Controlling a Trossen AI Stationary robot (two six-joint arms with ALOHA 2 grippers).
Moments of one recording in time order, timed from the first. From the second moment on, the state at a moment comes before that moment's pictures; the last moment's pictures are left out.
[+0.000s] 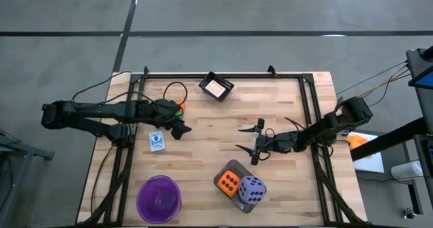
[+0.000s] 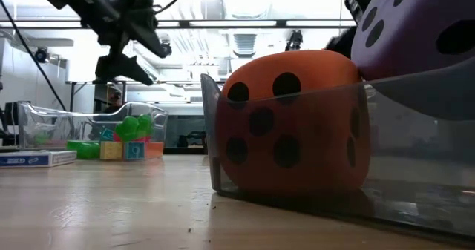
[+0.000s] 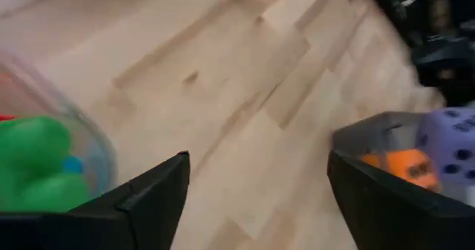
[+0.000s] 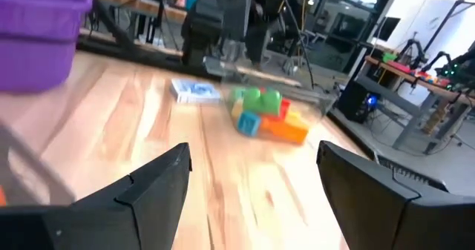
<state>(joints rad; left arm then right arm) 0.10 1.04 0.71 -0.45 0.02 -0.74 0.29 1.58 0.36 1.12 0.51 -0.22</state>
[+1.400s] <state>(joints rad) -0.04 0.95 0.54 -0.69 0.12 -1.41 0.29 1.58 0.26 1.11 0.50 -0.15</state>
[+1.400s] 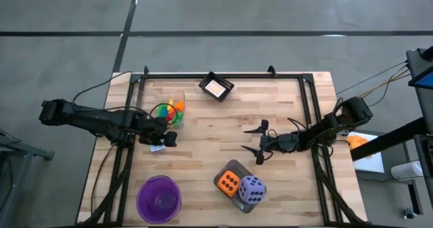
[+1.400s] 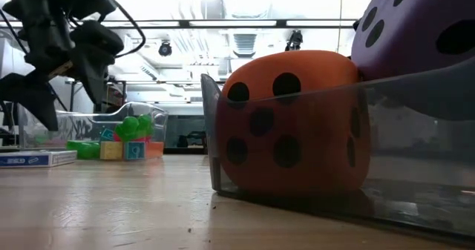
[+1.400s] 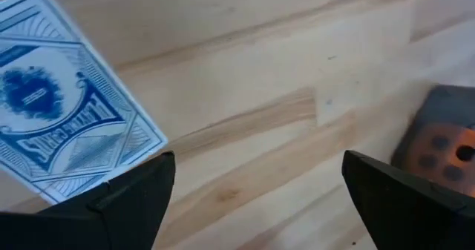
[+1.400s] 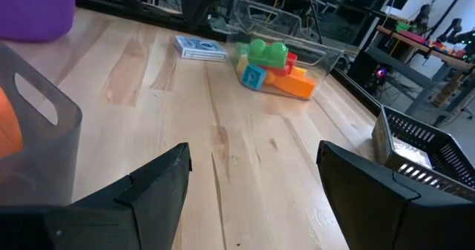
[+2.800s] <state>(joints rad) 0.00 1.01 0.53 -0.96 -0.06 -1.52 0.29 1.69 0.26 1.18 0.51 -0.16</state>
